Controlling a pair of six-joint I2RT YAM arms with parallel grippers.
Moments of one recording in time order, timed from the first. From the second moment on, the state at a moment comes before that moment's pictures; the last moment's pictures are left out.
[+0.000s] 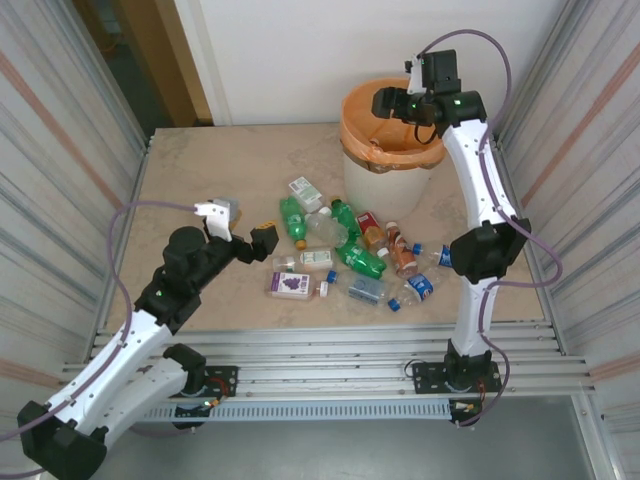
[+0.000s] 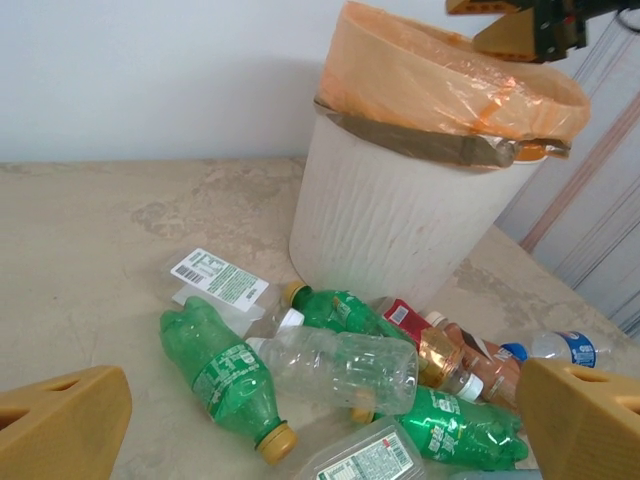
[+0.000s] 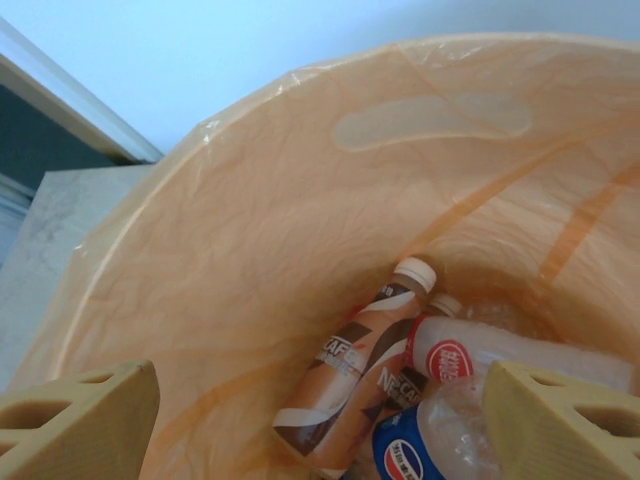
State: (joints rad) left arm -0.51 0.75 0.63 -0.05 0.05 -0.27; right arm 0.21 2.04 2.39 -0.95 -0.16 0.28
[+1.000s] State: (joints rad) left arm -0.51 0.81 0.63 -0.05 0.00 -0.29; right arm 0.23 0.96 1.25 -0.85 0.17 0.39
